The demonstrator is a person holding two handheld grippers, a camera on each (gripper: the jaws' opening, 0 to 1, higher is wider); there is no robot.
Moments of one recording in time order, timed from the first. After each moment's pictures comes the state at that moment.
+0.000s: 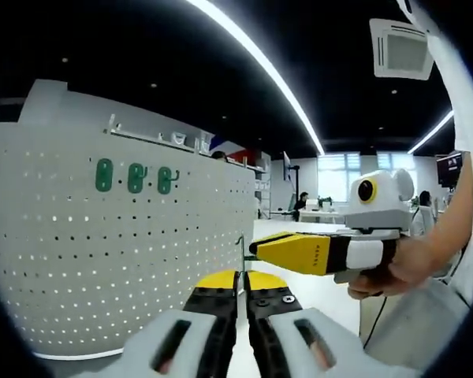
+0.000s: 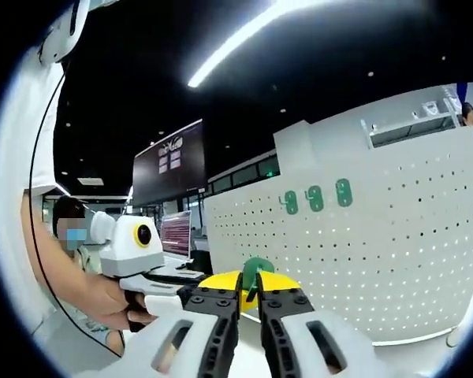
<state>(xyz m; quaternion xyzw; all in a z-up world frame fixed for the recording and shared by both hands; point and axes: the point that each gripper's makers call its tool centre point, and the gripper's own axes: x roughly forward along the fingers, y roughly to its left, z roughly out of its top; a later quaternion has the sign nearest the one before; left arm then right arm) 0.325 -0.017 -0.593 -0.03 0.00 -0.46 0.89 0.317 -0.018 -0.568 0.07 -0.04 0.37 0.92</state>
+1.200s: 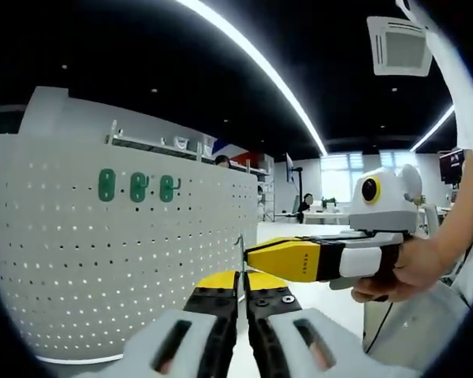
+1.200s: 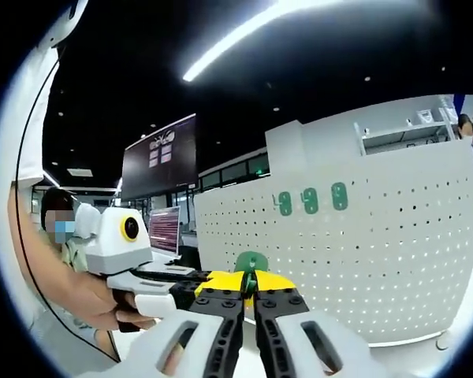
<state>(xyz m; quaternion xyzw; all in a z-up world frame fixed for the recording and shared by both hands) 0.326 -0.015 -0.584 -0.02 -0.01 -0.45 0.89 0.320 -0.016 -0.567 0.06 -0.04 0.34 0.94</state>
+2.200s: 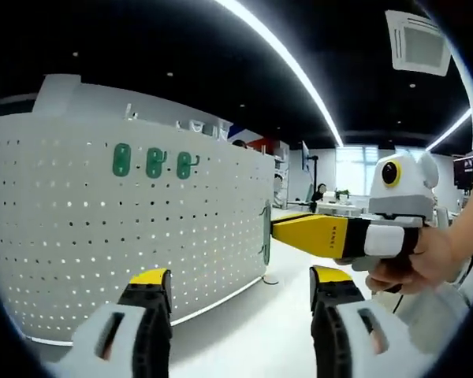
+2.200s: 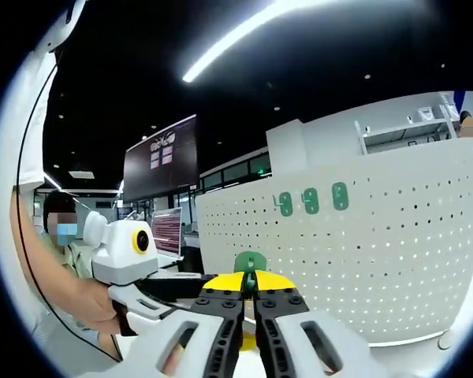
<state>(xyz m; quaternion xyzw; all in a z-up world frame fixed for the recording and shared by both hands) 0.340 -0.005 -0.605 -0.03 0.03 -0.41 0.91 0.320 -0.016 -0.565 0.06 -0.04 0.35 0.93</state>
